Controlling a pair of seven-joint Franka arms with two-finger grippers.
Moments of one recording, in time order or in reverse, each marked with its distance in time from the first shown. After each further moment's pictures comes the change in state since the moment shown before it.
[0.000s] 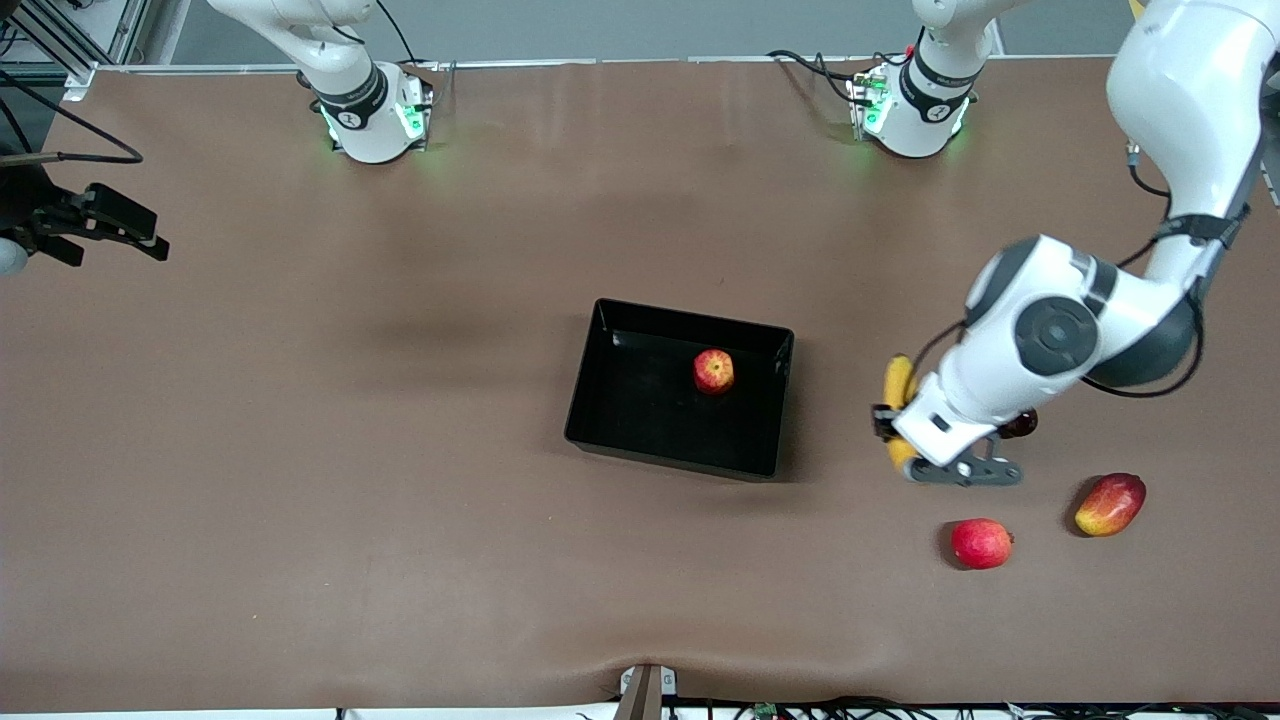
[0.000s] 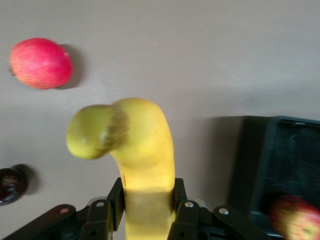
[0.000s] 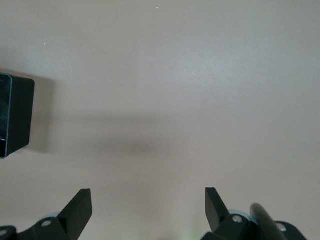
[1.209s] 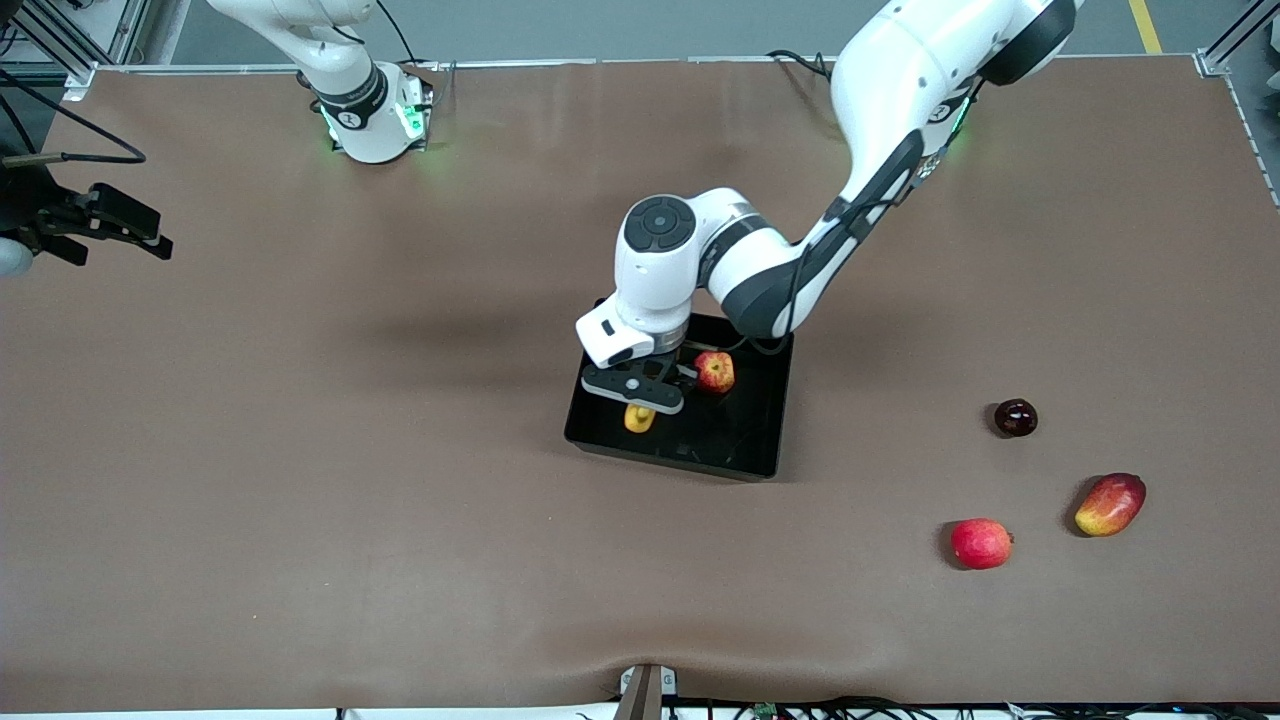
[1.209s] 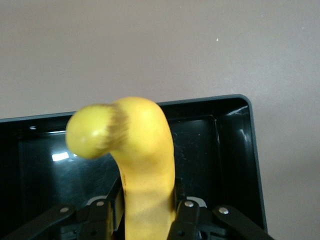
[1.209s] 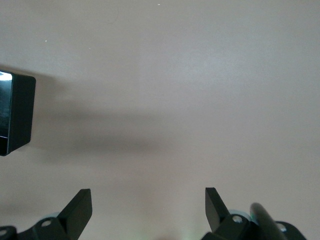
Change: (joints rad) left arm -0.818 0.180 0.433 0.245 -0.010 0.238 -0.154; right arm 0.000 0.002 0.002 0.000 0.005 -0.008 0.000
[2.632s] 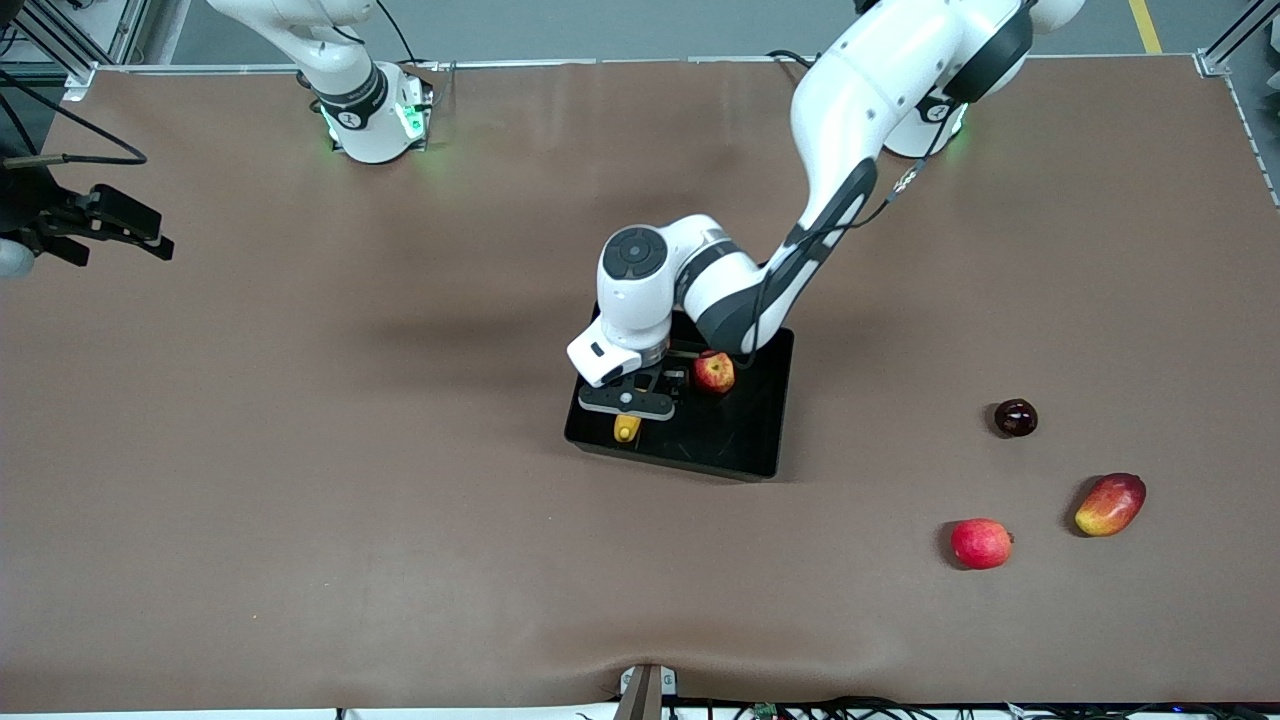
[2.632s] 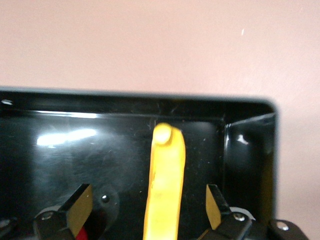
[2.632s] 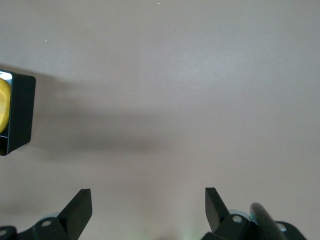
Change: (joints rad) left arm -0.119 0.016 0.152 0.066 -0.103 -0.027 -0.131; right arm 0.000 0.002 0.000 0.000 0.001 -0.001 0.000
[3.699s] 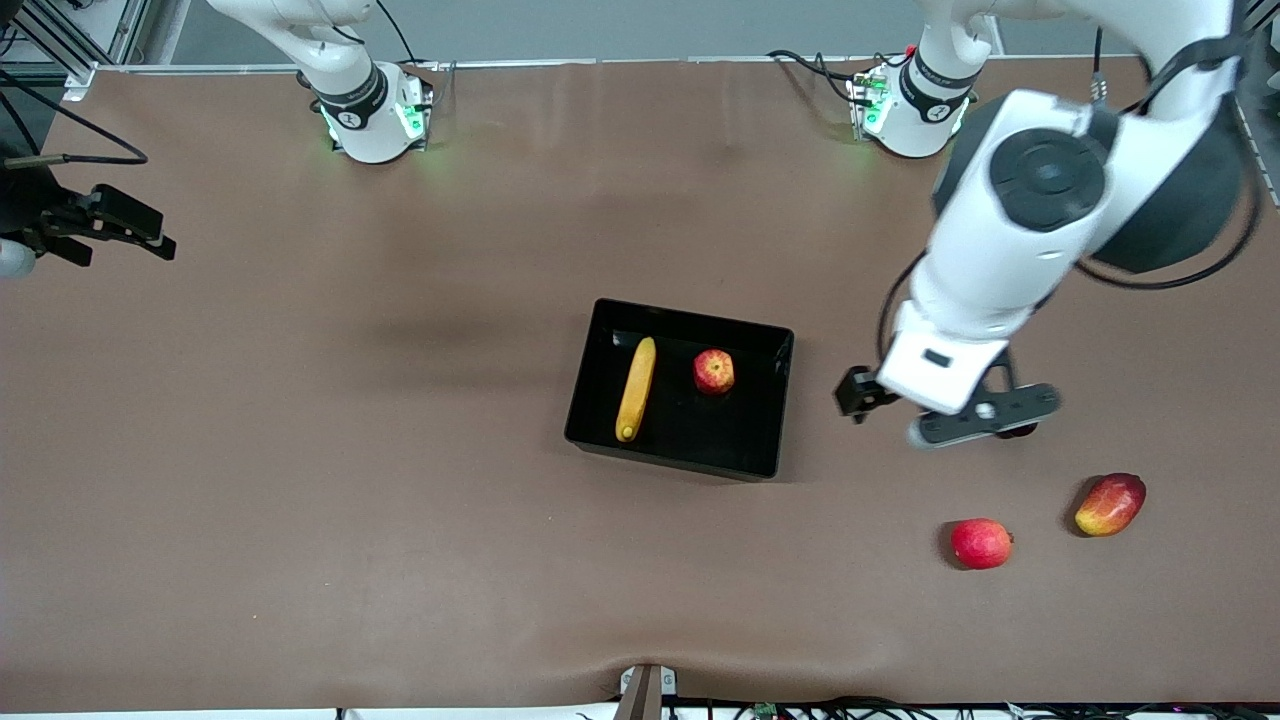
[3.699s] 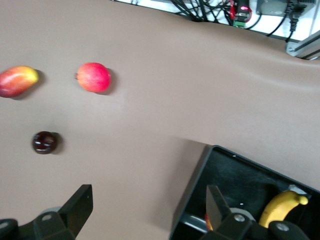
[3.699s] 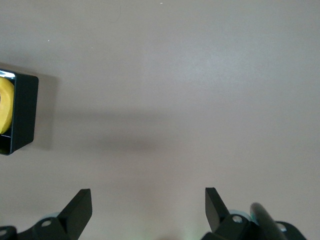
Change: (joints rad) left arm 0.402 -0.425 0.006 -0.007 -0.158 -0.464 0.167; right arm 0.000 0.001 -0.001 0.000 0.010 -0.001 0.000
